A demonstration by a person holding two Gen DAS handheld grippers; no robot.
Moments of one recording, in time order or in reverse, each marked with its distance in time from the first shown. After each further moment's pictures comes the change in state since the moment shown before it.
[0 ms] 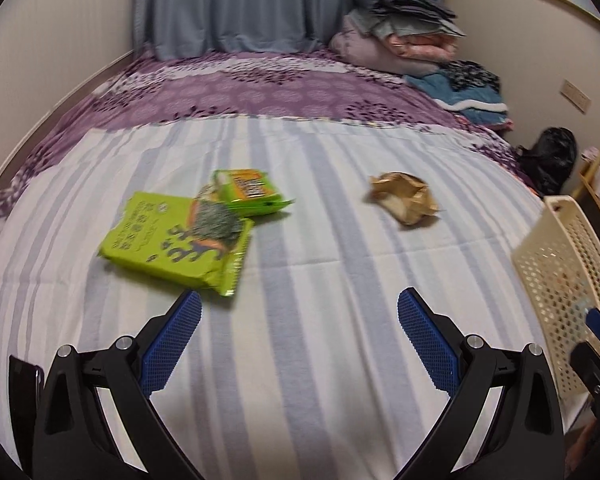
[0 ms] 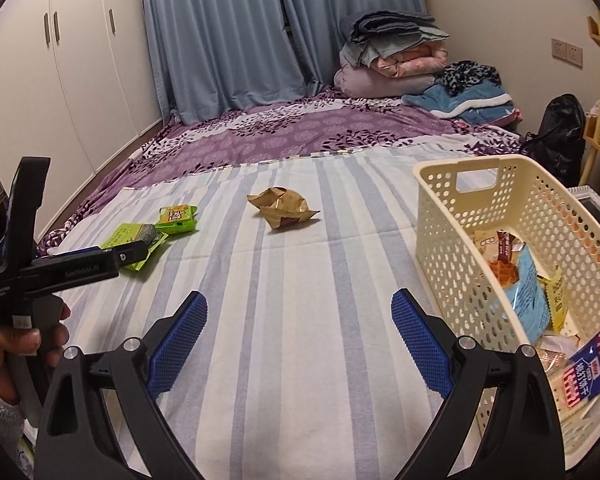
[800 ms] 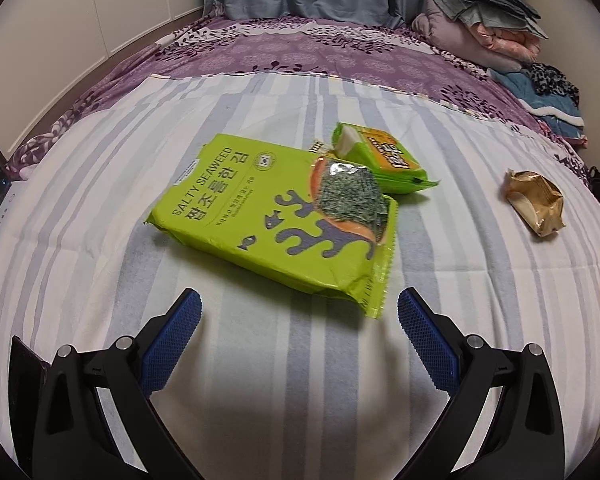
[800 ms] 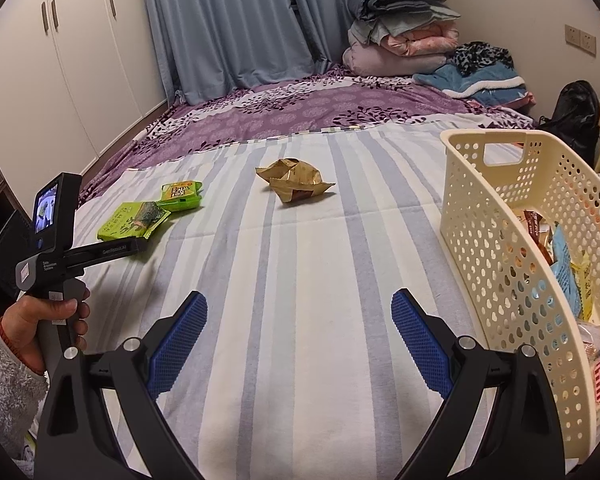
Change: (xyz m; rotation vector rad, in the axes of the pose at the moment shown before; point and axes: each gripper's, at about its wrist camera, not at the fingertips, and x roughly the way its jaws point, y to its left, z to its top) left arm 0.067 0.068 -0.002 -0.132 0.093 0.190; right arm 0.026 0.009 -0.009 -0.005 0.074 0.030
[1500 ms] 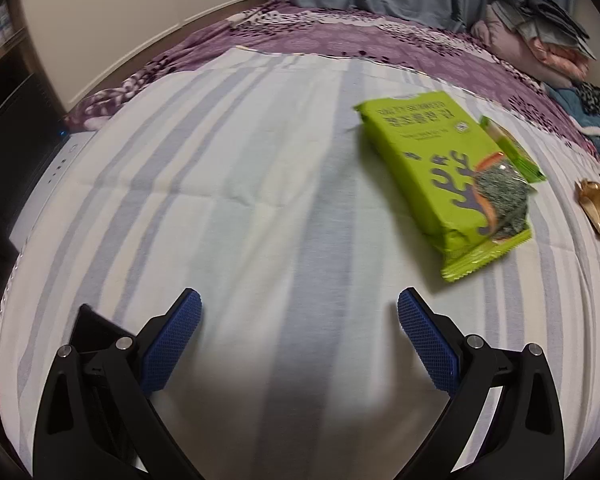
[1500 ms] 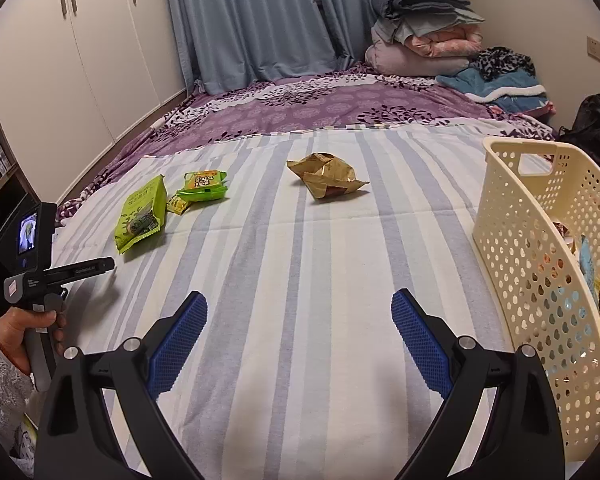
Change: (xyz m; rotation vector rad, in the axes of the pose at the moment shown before) left arm -0.010 0.113 -0.032 -0.108 0.027 0.139; right arm 0.008 0.028 0.002 -0.054 0.016 0.045
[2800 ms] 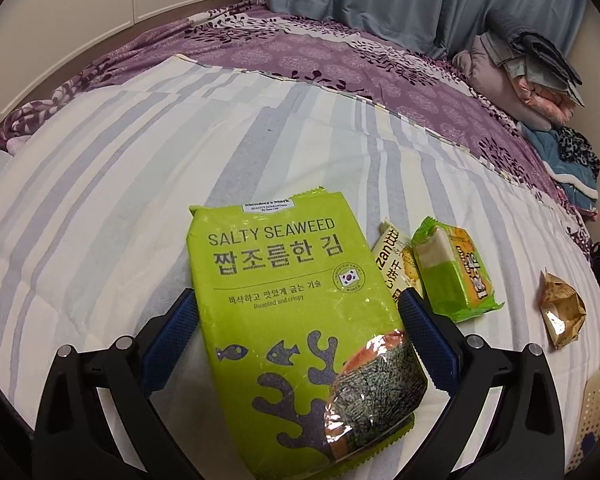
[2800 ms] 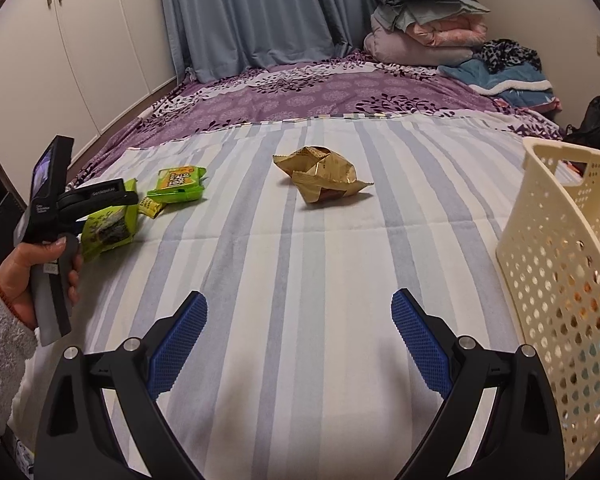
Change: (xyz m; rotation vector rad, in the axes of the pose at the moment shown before) left arm 0.053 -0.079 0.087 -0.088 -0.012 -0.190; right arm 0.068 -0.005 0.027 -0.001 0.049 -0.034
